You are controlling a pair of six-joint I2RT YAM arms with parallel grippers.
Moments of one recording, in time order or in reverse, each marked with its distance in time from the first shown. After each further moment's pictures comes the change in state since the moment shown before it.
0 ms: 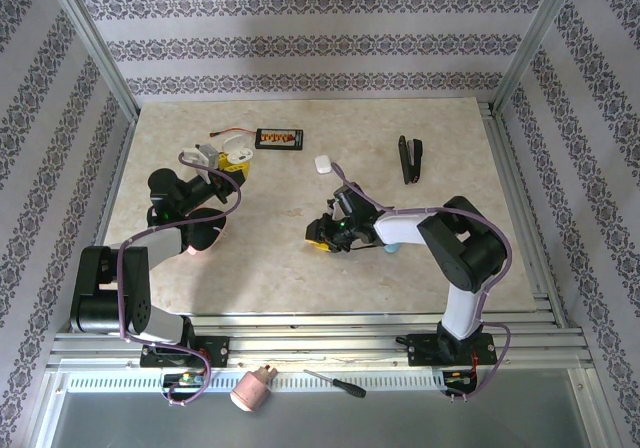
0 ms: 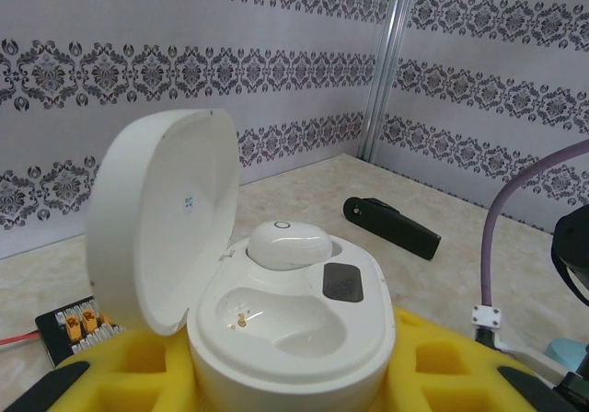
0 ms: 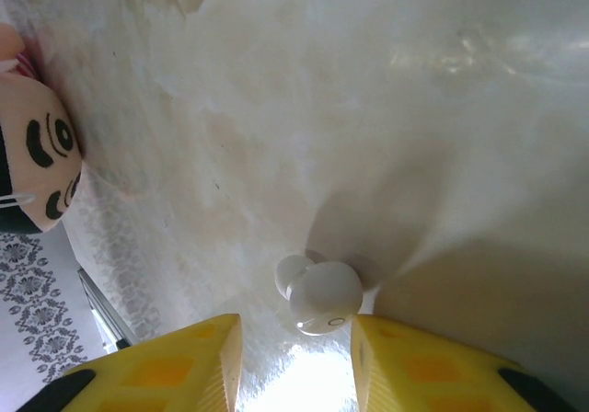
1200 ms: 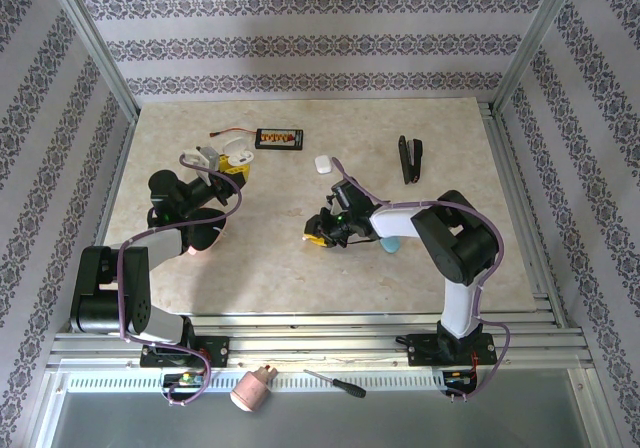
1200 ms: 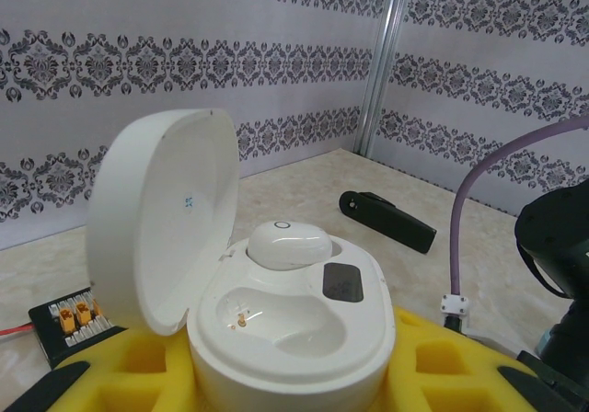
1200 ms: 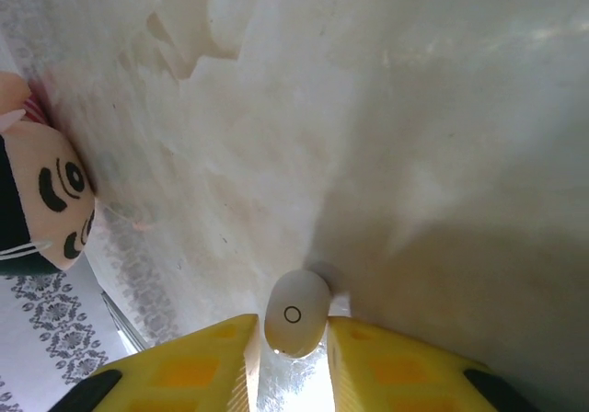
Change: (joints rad) left arm 0.000 0.000 -0.013 0.000 0.010 0.004; right arm -0.027 0.063 0.068 -0.024 -0.015 0.072
